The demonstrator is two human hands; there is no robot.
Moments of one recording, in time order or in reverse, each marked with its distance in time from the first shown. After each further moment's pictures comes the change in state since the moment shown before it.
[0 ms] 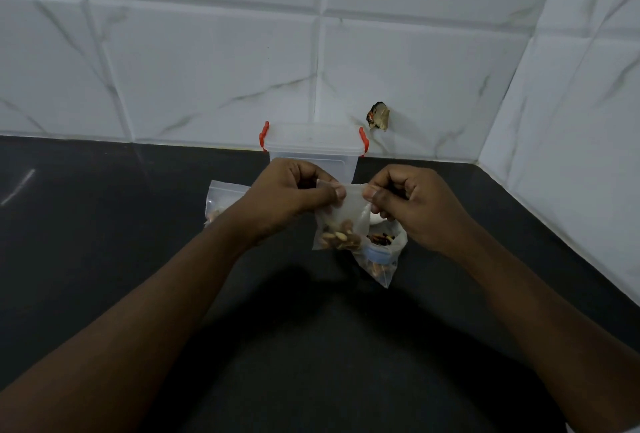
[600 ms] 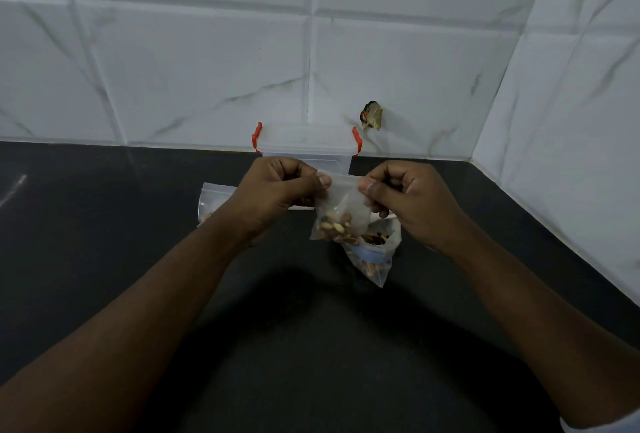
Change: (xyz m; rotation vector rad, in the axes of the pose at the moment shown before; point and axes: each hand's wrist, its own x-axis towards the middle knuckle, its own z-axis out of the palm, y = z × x) left_hand 0.003 -0.003 0.003 -0.166 0.110 -0.034; right_hand 0.003 0.004 0.000 0.147 0.066 0.072
